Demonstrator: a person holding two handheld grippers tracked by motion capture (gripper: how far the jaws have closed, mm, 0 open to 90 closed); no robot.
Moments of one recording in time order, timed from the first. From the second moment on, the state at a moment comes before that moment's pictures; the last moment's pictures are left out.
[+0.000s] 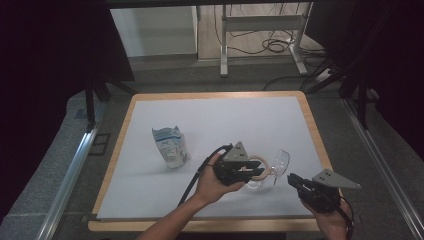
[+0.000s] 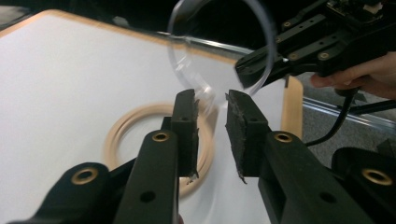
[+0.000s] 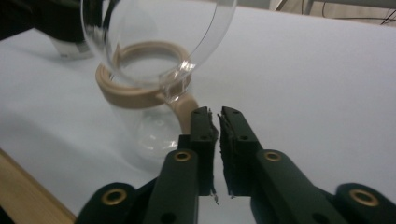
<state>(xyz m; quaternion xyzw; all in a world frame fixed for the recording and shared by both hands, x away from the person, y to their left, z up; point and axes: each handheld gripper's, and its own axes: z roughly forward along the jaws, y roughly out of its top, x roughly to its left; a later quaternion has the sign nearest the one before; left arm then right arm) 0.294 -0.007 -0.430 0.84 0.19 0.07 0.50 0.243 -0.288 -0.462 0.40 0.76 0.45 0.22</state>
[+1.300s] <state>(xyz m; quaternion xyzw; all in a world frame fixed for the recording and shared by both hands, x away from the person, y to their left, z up) 0.265 0.175 -0.504 0.80 0.34 0.09 0.49 0.197 -0.192 -0.504 0.29 0.80 0.49 0.18</state>
